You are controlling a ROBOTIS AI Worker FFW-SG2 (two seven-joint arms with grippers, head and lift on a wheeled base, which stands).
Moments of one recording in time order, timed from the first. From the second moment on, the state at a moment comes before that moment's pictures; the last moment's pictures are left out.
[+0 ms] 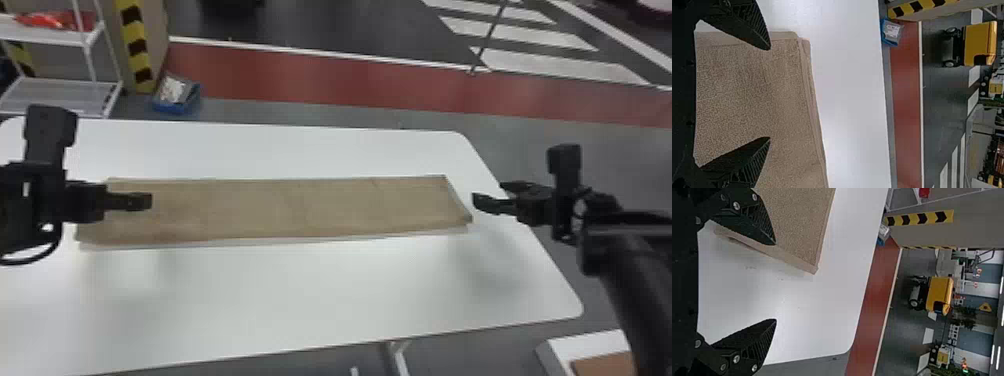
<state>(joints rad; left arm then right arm) -0.37 0.35 -0.16 -1.53 0.40 0.98 -0.09 -0.51 -0.51 -0.22 -0.81 0.14 0.20 0.76</state>
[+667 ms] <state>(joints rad) -0.36 0.36 -0.16 -1.53 0.40 0.99 -0.09 -0.51 -0.50 -0.22 -0.81 0.12 0.21 0.78</state>
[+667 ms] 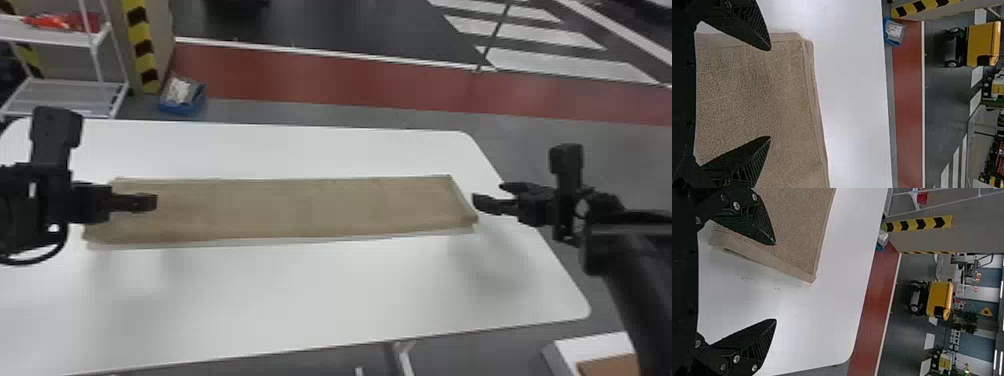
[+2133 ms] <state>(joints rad) -0.35 0.36 -0.12 -1.54 0.42 1.01 -0.11 -0.52 -0.50 -0.24 -0.81 0.08 0.23 0.81</state>
